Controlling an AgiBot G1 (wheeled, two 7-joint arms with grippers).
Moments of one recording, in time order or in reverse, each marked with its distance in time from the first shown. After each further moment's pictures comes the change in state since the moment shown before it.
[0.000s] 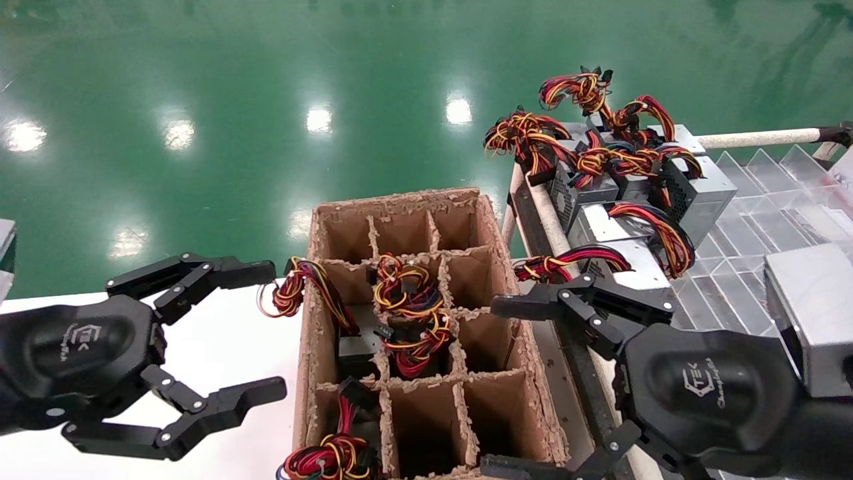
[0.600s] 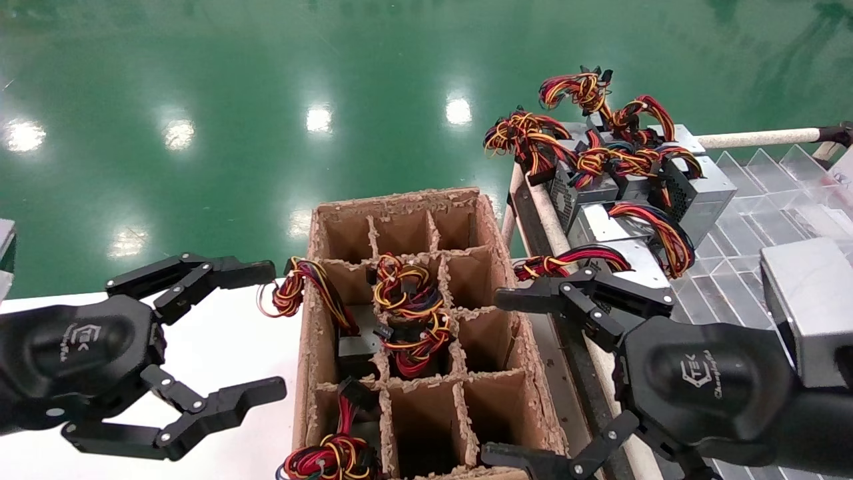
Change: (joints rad) left arm 0.000 0.000 0.000 0.000 0.000 0.000 0.000; right arm 0.014 -0.003 -0.004 -0.014 -0.014 0.002 -0.008
